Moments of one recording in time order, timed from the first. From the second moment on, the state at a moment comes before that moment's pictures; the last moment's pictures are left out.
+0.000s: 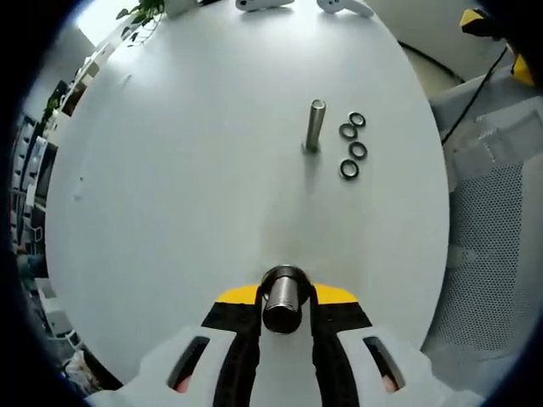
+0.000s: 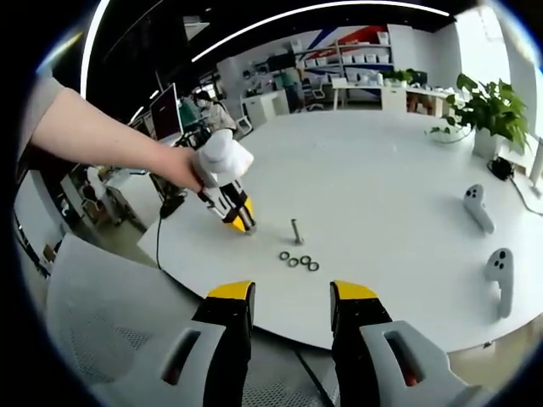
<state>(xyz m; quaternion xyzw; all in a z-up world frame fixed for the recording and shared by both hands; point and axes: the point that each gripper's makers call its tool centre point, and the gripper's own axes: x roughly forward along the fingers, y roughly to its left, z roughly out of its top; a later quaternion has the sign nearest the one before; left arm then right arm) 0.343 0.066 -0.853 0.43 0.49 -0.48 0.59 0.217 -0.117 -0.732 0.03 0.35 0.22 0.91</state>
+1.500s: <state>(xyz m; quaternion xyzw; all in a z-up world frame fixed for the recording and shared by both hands) 0.257 0.106 -0.726 0.15 0.36 -0.34 0.86 0.219 -0.112 -0.724 0.02 0.33 0.24 0.91</state>
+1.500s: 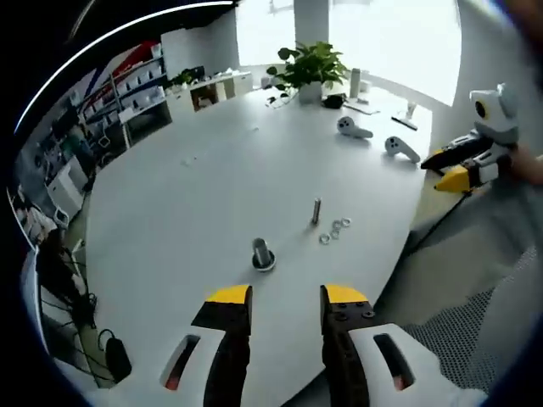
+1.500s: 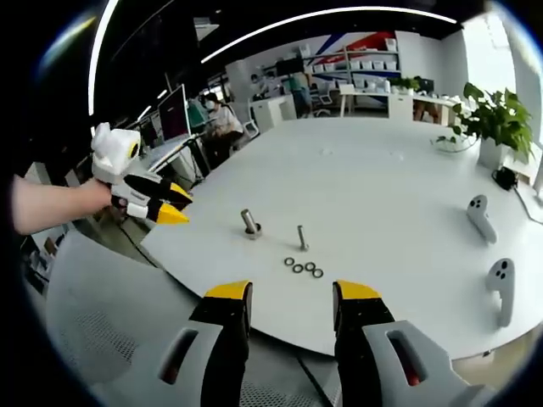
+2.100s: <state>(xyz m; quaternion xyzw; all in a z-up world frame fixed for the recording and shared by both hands) 0.220 0.137 -0.697 0.11 0.31 -0.34 0.88 0.215 -0.115 -0.732 0.00 0.36 0.23 0.91</state>
